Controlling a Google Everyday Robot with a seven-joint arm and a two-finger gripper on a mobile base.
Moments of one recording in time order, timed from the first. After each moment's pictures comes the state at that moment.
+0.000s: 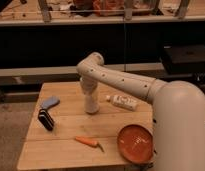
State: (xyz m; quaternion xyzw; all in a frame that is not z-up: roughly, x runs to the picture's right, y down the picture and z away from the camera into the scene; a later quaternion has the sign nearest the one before) arm -0.081 0.011 0.824 -0.20 -0.17 -0.36 0.90
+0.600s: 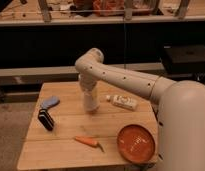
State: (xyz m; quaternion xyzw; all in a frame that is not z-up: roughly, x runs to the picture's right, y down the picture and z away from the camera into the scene) arm -0.083 -0.006 0.794 -0.17 -0.17 -0.37 0.90
